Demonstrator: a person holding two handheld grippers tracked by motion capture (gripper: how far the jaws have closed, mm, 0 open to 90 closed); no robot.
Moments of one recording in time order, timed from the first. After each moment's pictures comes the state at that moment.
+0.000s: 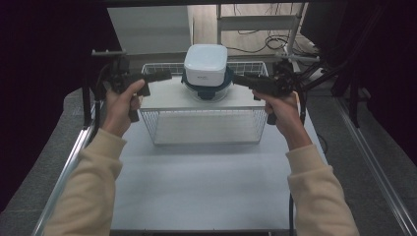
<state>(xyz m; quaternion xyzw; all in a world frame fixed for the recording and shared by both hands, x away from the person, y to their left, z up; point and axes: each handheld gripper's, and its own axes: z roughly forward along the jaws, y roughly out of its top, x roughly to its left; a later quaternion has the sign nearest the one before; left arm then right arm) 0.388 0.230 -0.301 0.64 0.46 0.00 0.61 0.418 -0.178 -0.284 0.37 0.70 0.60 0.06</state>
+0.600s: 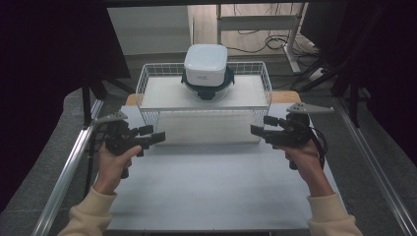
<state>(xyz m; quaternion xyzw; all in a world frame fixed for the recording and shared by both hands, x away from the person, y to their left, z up) 0.295 0.230 -0.394 0.72 0.45 0.07 0.53 0.341 -0.229 -0.357 0.37 0.76 0.53 0.11</state>
